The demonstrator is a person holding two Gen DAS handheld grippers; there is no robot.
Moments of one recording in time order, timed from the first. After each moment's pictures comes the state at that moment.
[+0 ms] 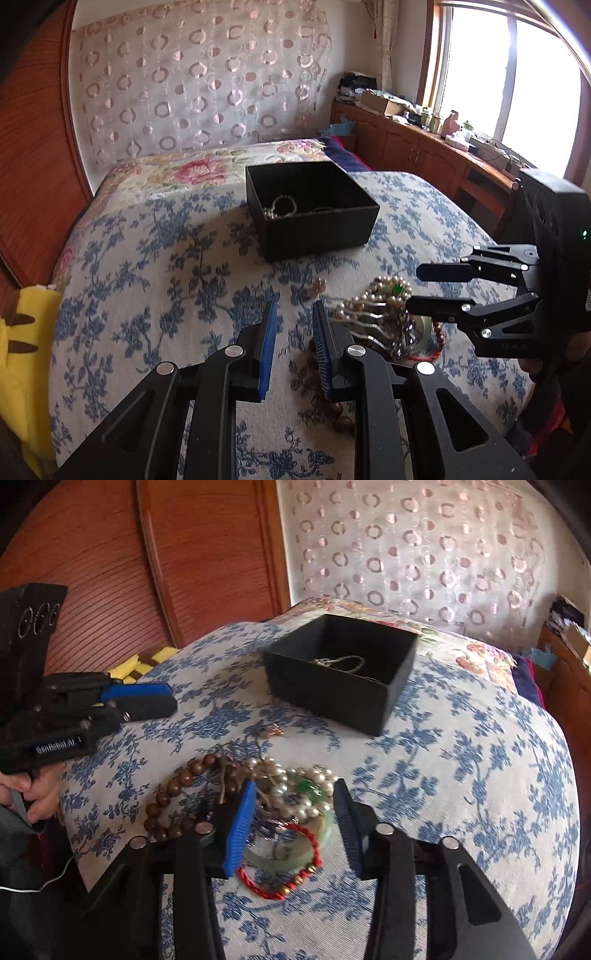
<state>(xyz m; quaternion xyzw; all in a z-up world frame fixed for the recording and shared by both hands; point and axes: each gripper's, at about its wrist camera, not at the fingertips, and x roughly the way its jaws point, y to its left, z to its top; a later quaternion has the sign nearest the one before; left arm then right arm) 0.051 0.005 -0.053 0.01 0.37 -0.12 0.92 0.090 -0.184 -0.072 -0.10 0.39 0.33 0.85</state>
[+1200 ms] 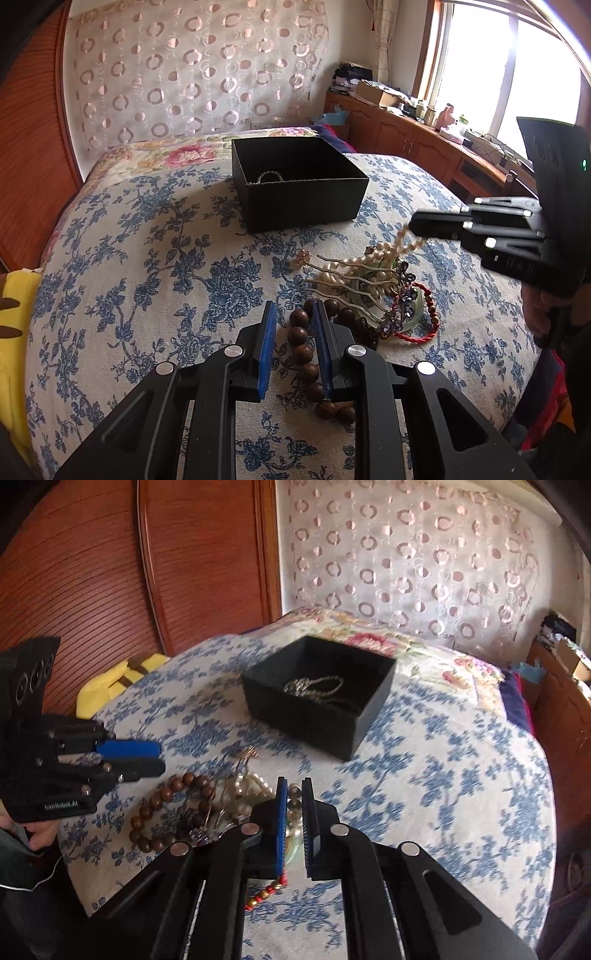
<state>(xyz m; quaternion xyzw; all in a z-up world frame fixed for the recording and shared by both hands) 0.048 -0.005 -0.073 0.00 0.39 -0.13 0.91 0.103 -0.202 -0.049 -0.11 0.36 0.32 0.87</state>
